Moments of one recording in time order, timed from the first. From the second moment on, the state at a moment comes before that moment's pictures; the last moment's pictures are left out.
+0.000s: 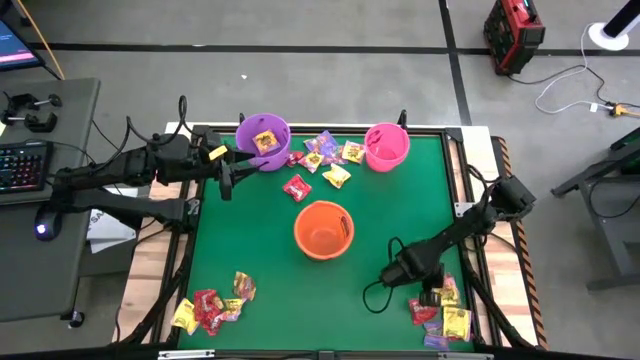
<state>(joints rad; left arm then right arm) 0.10 0.76 0.97 -0.48 -0.21 -0.32 0.55 1.74 1.00 -1.20 -0.50 0.62</state>
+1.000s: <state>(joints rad) 0.11 0.76 0.97 -0.48 -0.21 -0.33 0.43 1.75 1.00 -1.14 -0.39 0.68</state>
